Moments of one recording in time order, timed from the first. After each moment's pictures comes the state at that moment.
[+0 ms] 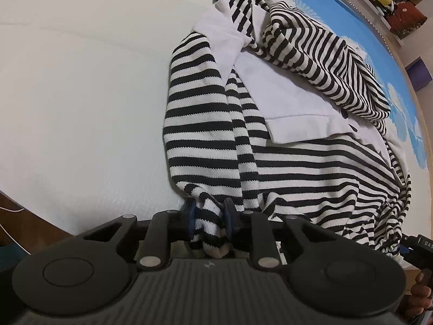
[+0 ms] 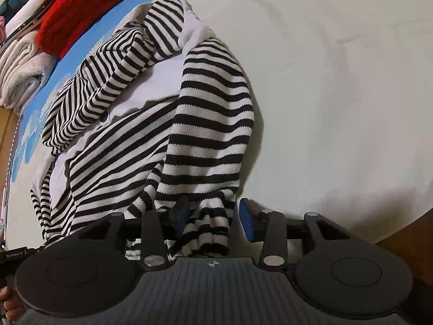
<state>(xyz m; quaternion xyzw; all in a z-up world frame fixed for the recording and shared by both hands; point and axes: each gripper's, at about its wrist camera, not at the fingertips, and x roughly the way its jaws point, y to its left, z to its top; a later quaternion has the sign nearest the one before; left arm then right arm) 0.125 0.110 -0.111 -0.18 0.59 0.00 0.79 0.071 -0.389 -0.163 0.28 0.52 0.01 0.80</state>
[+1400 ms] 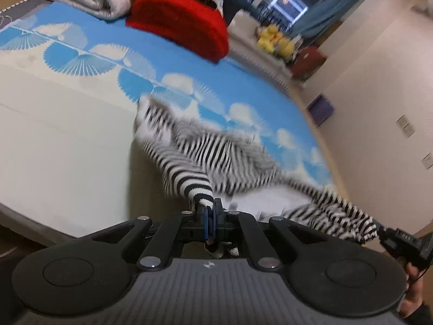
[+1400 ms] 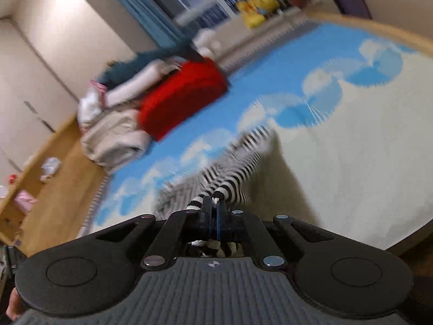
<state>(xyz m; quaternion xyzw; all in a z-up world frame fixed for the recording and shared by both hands) 0.002 0.146 0.091 -0.24 0.42 -0.14 0.87 -0.083 -0.443 0.037 0.32 0.28 0.11 0.90</state>
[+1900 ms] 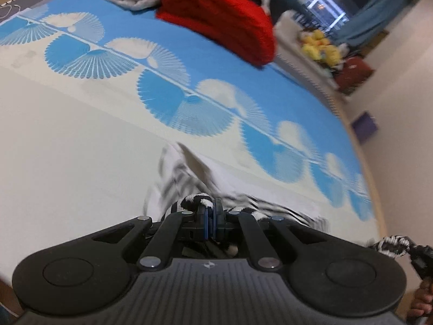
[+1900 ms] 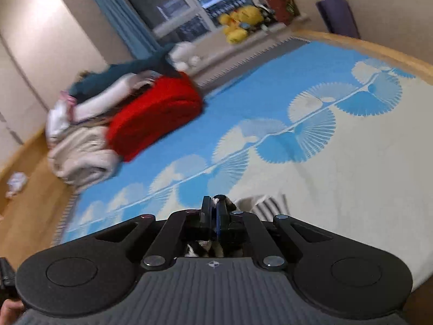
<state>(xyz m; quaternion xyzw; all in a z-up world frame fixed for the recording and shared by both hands) 0.198 0.135 0.009 -0.24 0.45 -0.06 0.86 0.069 -0.439 0.012 0.29 0.29 0.03 0.91</state>
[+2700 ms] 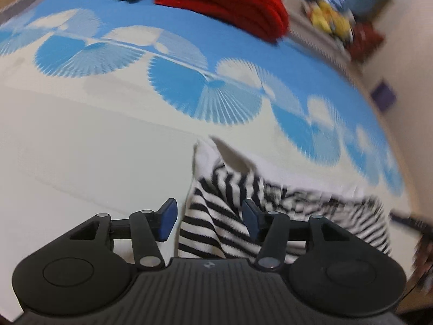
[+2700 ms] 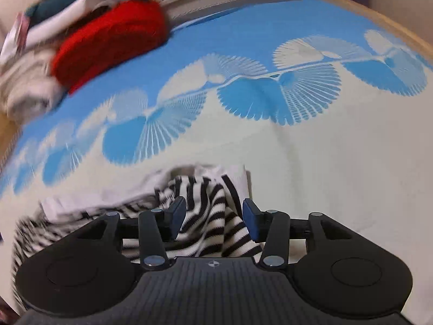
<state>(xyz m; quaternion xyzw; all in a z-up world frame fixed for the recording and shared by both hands) 0.228 0.139 -0.039 -0.14 0.48 -0.07 0.86 0.189 -0.420 -0.113 0.17 0.42 0.01 0.89</state>
